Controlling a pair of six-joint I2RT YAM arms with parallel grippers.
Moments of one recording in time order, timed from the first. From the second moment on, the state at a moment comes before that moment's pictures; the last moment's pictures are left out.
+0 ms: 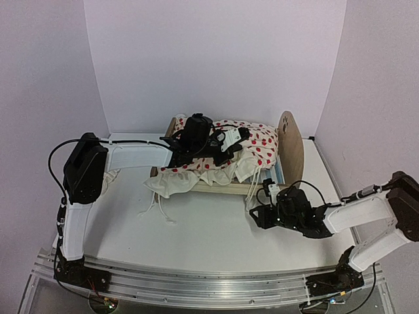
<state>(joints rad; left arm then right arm) -0.85 2.14 1.70 0.15 0.23 0.58 0.83 1.42 0.43 0.35 0.17 0.46</state>
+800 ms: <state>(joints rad) -0.85 2.14 1.70 0.15 0.23 0.58 0.83 1.69 0.46 0.69 0.30 0.38</state>
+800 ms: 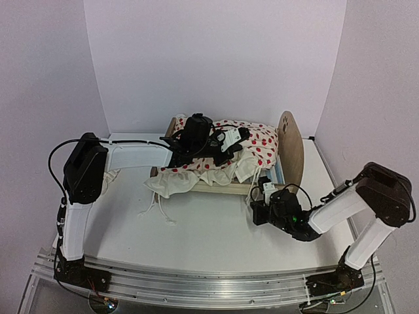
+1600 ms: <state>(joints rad) -0.85 2.14 1.70 0.14 0.28 0.55 0.66 1.22 0.95 -0.30 0.48 -0.05</state>
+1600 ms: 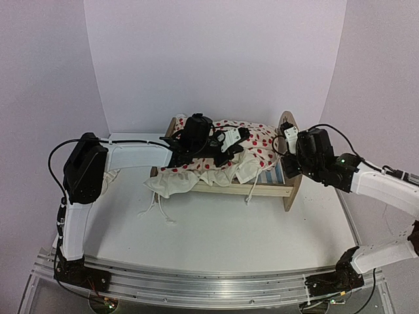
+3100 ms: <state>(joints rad) -0.92 2.28 1.87 -0.04 0.40 0.42 0.54 1.16 1.06 -0.65 0.17 0.31</state>
